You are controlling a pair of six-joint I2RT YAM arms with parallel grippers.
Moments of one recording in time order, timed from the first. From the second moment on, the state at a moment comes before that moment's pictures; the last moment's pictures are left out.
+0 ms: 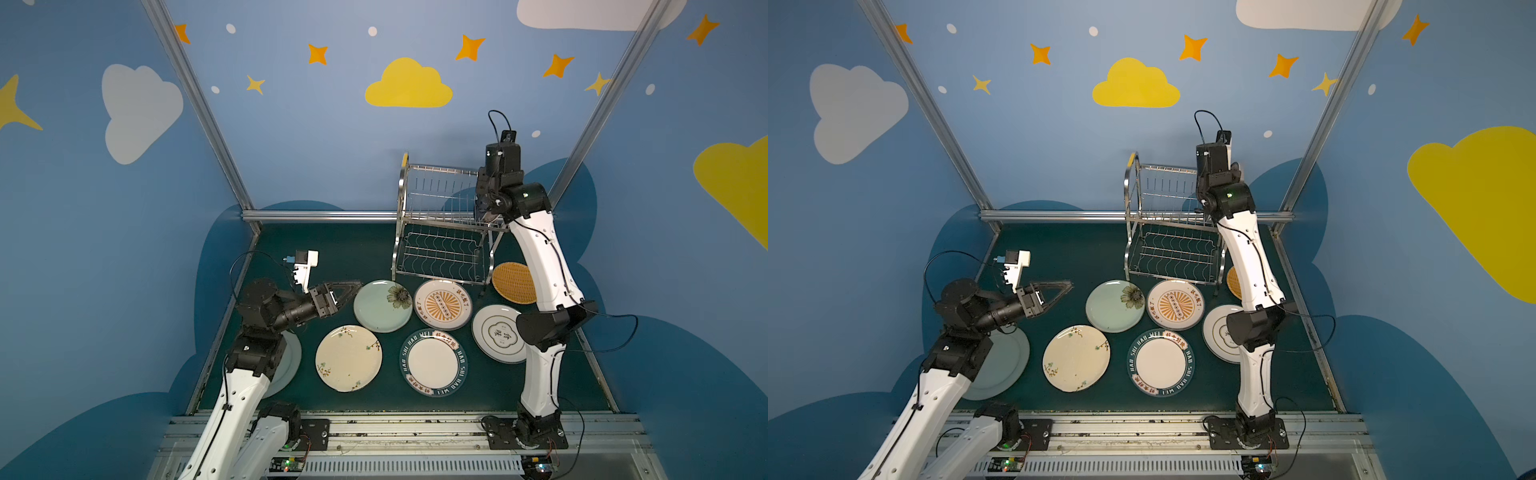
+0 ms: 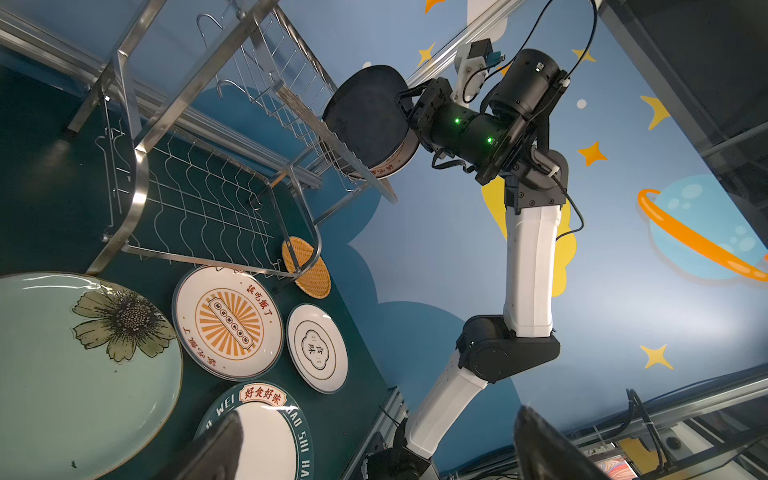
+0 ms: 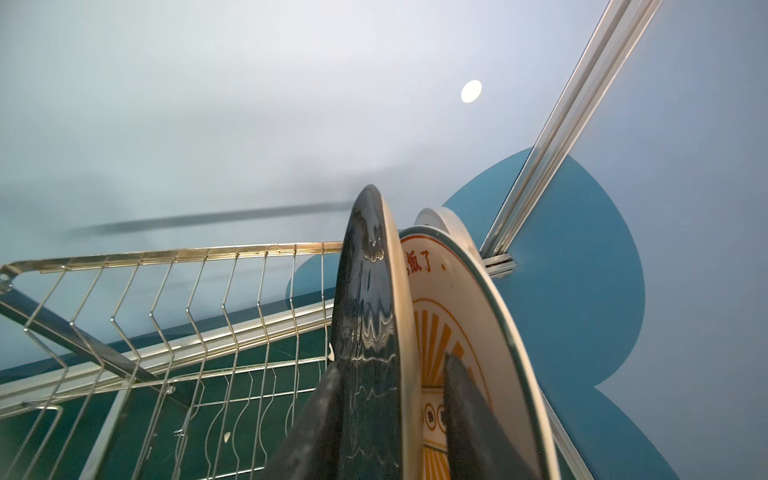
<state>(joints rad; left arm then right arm) -0.12 0.77 0.76 -0.03 0.91 -0.90 0.37 2.06 2.57 -0.92 0.63 0.16</state>
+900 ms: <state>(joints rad) -0.11 0.76 0.75 -0.03 0.91 -0.91 0.47 1.79 2.45 -0.86 0.60 0.06</state>
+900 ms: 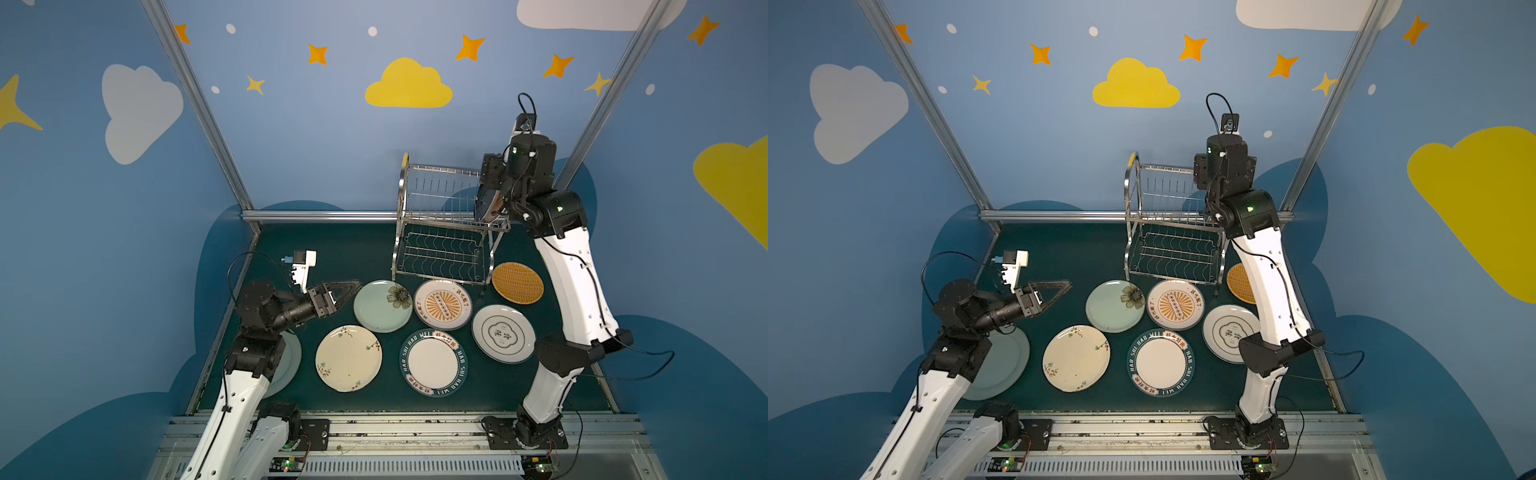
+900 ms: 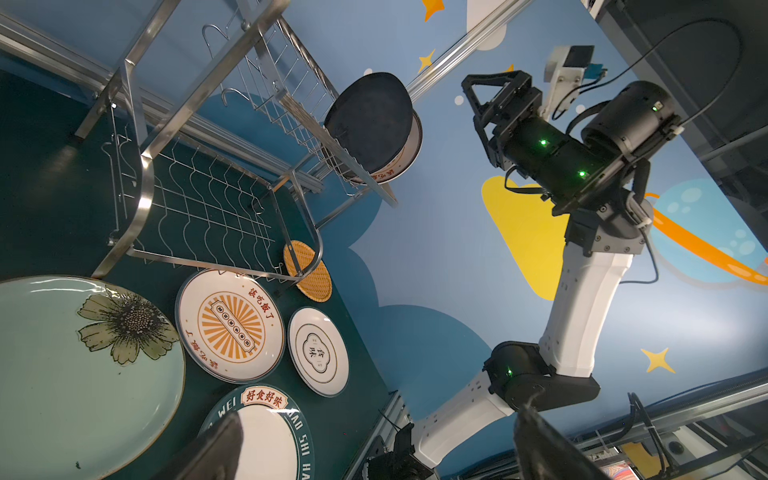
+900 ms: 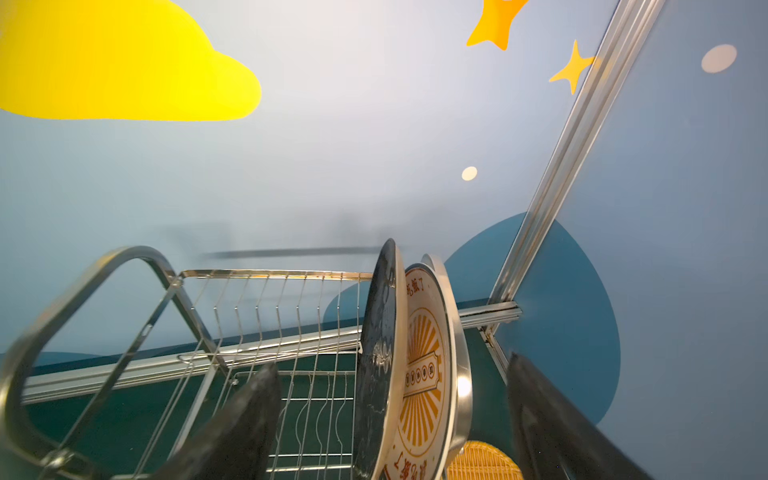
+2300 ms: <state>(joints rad) 0.01 0.68 0.56 -0.88 0.10 -1.28 0.73 1.14 0.81 -0.27 -0.02 0.27</state>
